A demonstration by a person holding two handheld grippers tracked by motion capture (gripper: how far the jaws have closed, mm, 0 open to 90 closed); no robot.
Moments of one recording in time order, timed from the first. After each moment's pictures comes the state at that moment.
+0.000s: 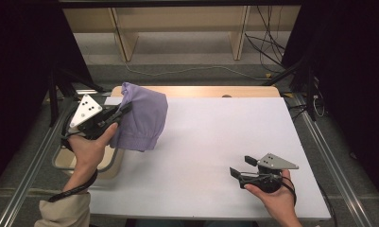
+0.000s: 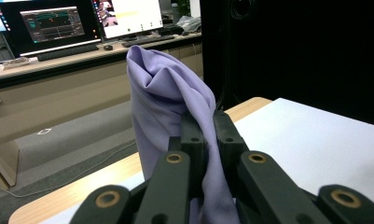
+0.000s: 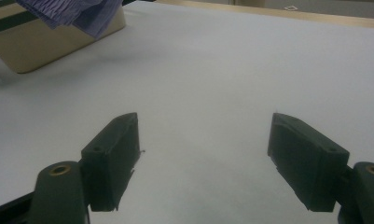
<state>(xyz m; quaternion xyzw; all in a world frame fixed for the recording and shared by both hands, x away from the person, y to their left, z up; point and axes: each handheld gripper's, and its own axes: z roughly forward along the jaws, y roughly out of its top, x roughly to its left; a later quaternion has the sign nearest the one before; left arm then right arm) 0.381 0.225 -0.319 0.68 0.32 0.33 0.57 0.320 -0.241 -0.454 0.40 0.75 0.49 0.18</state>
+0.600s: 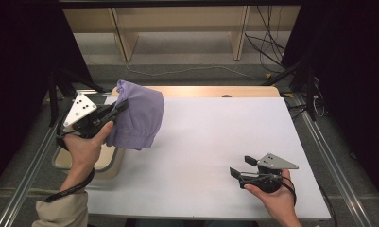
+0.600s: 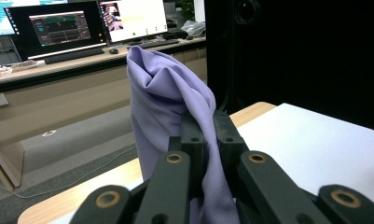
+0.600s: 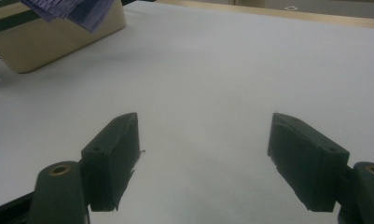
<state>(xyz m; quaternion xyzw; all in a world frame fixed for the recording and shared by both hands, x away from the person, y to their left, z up) 0.380 0.232 -0.314 0.68 0.32 0.33 0.57 0.320 -0.241 -0.454 0.40 0.75 0.49 0.18</state>
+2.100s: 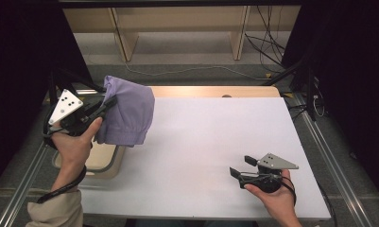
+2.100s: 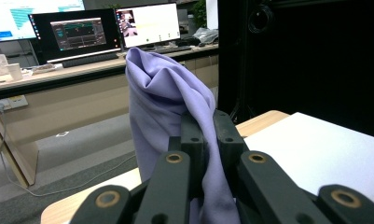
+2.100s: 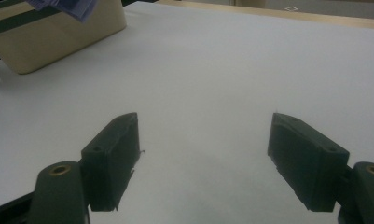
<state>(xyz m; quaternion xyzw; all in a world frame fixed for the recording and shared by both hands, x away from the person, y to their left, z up) 0.377 0.254 -0.304 0.66 0.34 0.35 0.57 0.320 -0.241 -0.454 0.40 0.75 0.49 0.18</state>
